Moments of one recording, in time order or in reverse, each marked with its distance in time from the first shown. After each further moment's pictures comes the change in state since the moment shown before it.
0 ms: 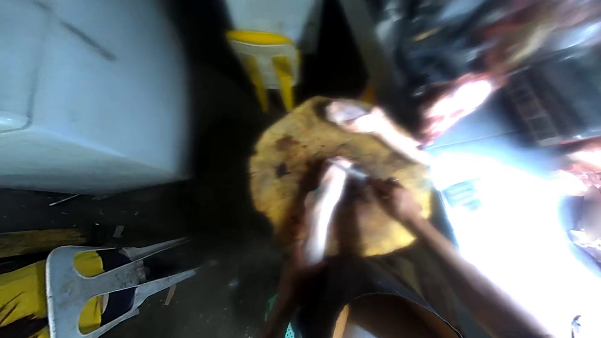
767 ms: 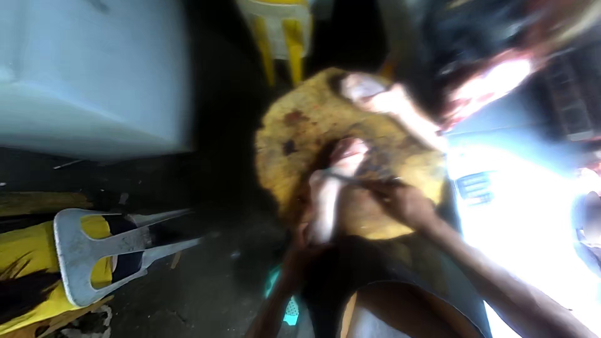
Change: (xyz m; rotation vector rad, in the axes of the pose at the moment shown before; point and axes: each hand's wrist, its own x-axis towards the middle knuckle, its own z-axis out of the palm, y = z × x) left_hand -0.008 -0.017 -0.001 -0.278 -0.038 0.013; right_hand -0.037 -0.045 -0.013 -0.106 -0.198 -0.153
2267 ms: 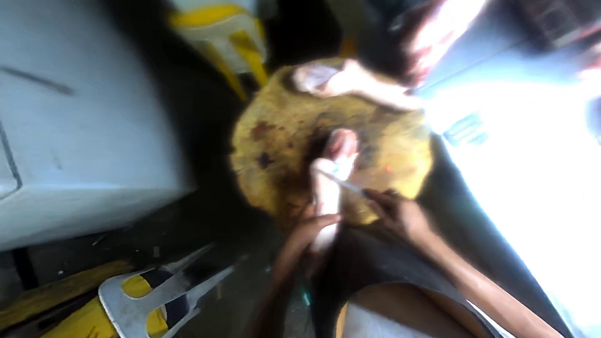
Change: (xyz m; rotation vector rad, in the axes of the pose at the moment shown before) left_hand 0.051 0.072 0.011 -0.130 -0.327 0.095; right_hand -0.084 0.000 0.064 0.475 0.294 0.198
